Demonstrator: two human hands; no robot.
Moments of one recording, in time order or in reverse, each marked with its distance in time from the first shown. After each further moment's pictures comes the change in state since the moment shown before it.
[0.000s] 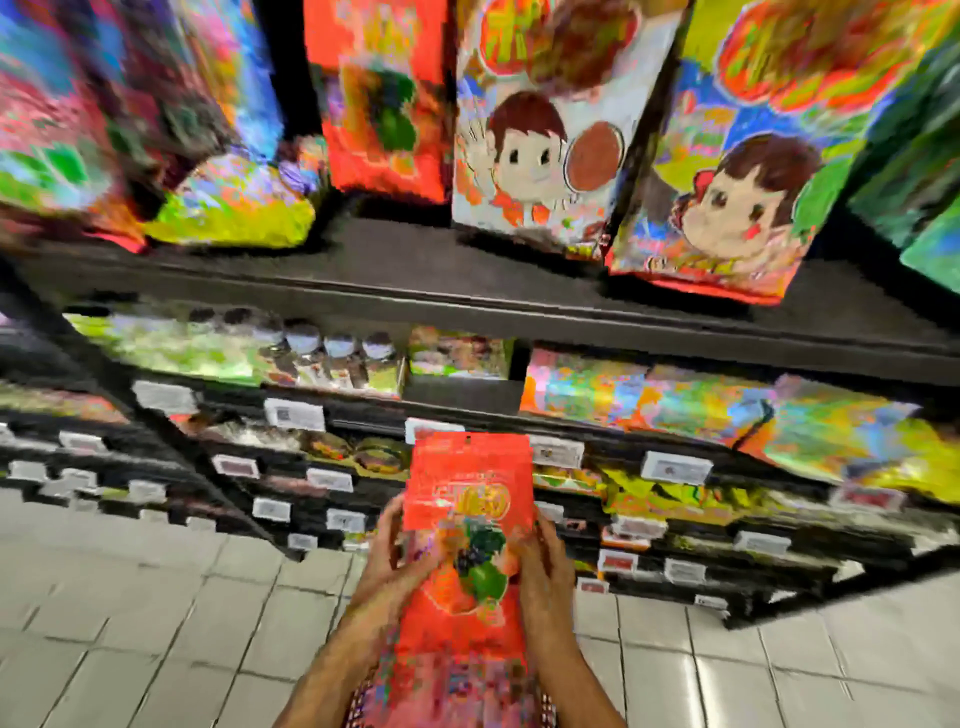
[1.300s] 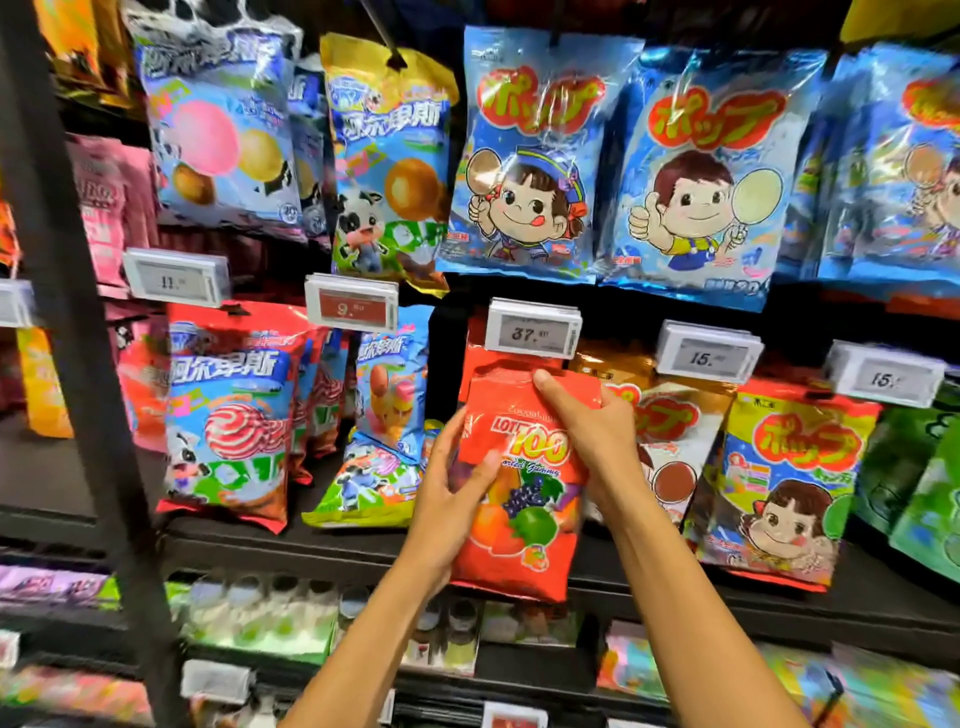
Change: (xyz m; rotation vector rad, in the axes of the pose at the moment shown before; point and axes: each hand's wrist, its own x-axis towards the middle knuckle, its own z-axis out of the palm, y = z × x) left_hand 0.089 0.344 -0.007 -0.114 -0.282 0.672; right_hand 0.074 -0.393 0.179 0.107 0.004 -0.526
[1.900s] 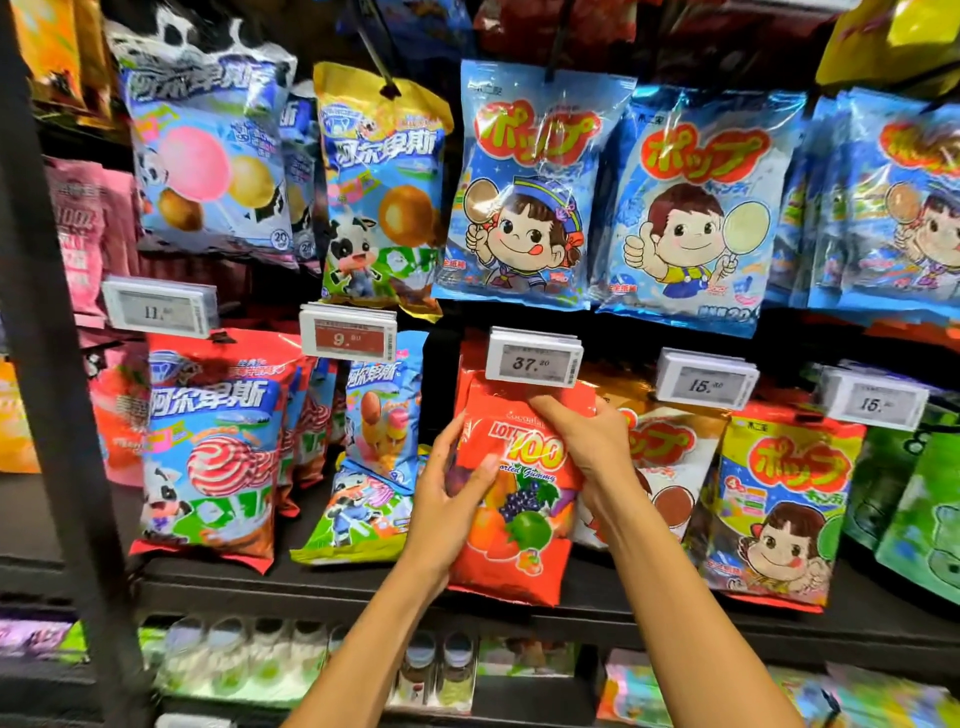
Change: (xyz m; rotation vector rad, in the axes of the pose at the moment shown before) left_hand 0.024 0.011 -0.002 -0.009 -0.027 0.003; right_hand 0.009 -0.017 0.011 0.003 0.031 0.034
